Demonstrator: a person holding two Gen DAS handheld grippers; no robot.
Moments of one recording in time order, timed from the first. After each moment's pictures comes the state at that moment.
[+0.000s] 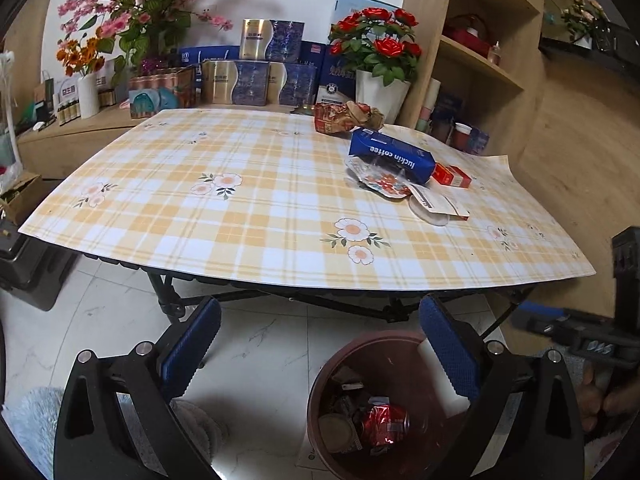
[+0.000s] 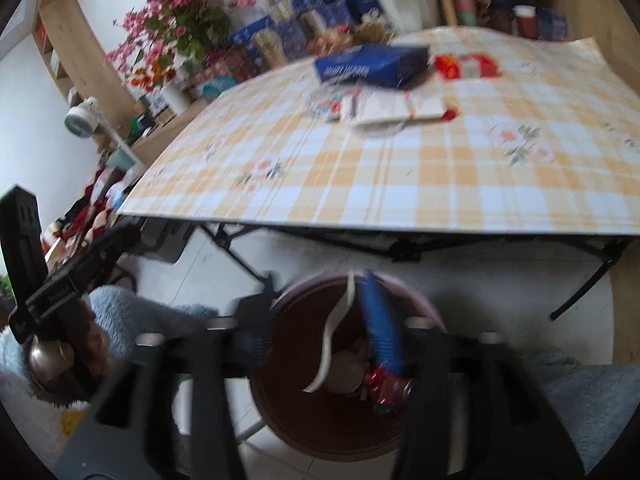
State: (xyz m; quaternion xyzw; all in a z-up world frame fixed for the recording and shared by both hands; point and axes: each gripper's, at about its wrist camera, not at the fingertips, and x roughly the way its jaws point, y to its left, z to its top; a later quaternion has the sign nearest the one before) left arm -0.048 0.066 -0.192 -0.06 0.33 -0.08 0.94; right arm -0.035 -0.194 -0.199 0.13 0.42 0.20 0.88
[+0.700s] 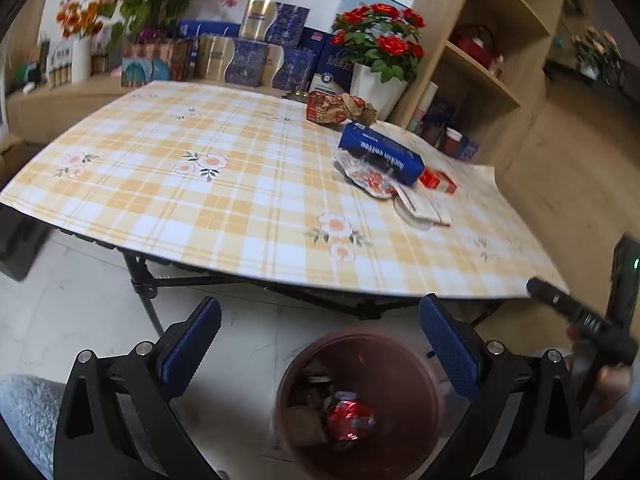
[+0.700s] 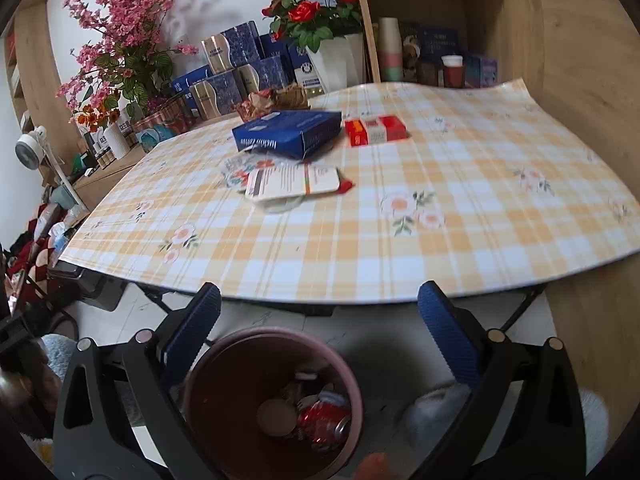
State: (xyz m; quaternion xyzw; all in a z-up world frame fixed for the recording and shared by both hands) left arm -0.031 0.077 -0.189 -0.13 0.36 -0.10 0.92; right arm -0.022 -0.243 -0.177 0.10 0.36 0.07 0.93
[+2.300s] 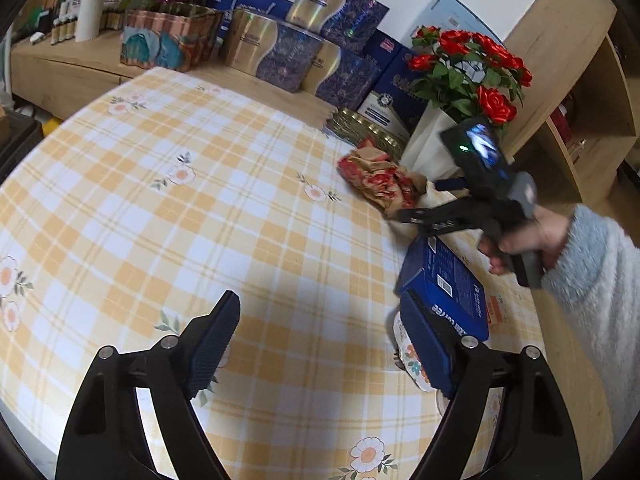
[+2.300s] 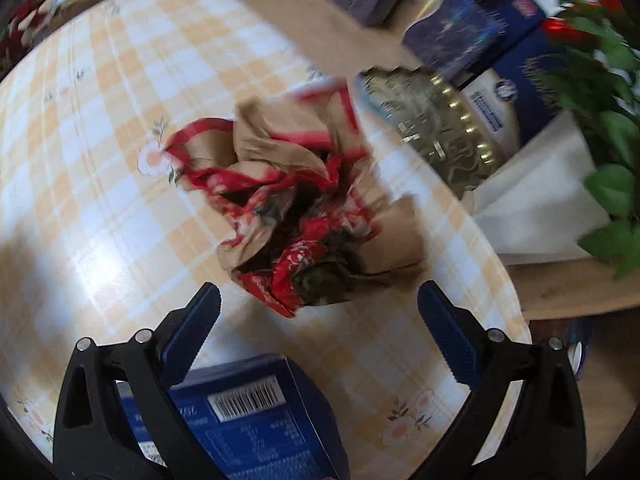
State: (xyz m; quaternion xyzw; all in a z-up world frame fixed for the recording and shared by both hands) left arm 0.213 0.132 -0.155 -0.22 0.40 -0.07 0.88; right arm 0.452 -0.041 -0.180 -0.34 0.50 0.22 0.76
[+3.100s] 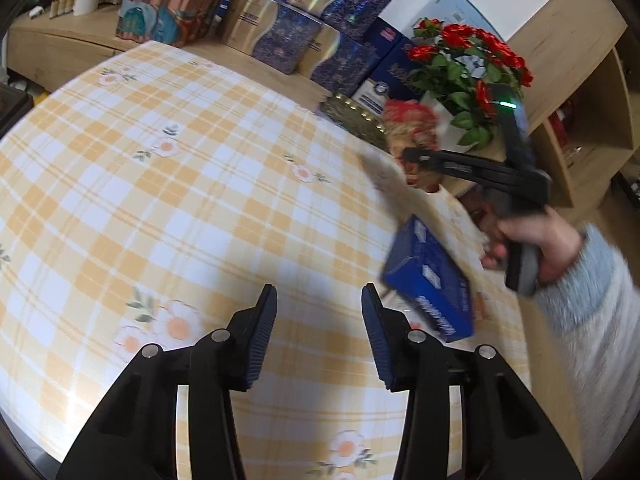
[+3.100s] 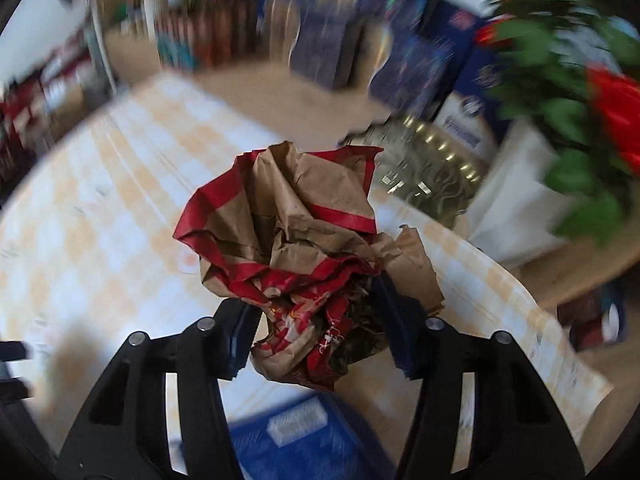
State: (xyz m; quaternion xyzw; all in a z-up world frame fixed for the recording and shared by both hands) left arm 0.214 0.123 -0.162 -0.26 0.42 -0.09 0.86; right arm 0.430 -0.069 -0.114 -0.17 0.43 0.23 0.86
